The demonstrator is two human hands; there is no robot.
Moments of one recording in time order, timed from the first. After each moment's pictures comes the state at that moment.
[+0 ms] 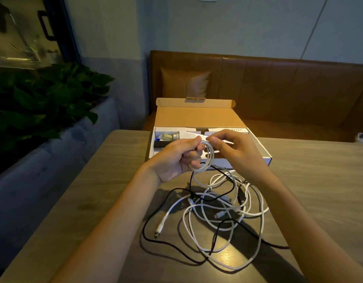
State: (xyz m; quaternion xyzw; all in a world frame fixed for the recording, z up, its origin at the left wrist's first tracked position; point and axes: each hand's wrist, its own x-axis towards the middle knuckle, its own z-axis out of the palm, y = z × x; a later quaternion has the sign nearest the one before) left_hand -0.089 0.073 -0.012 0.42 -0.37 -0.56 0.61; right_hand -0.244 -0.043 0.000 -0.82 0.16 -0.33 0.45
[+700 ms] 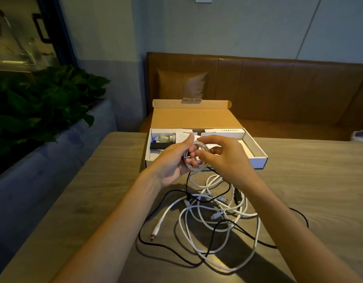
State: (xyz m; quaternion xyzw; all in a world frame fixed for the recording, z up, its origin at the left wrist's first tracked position) left_hand -0.095 0.061 -0.020 0.44 -0.27 -0.54 0.66; right_hand -0.238 -0.025 -0.002 -0.85 0.23 -0.31 0.37
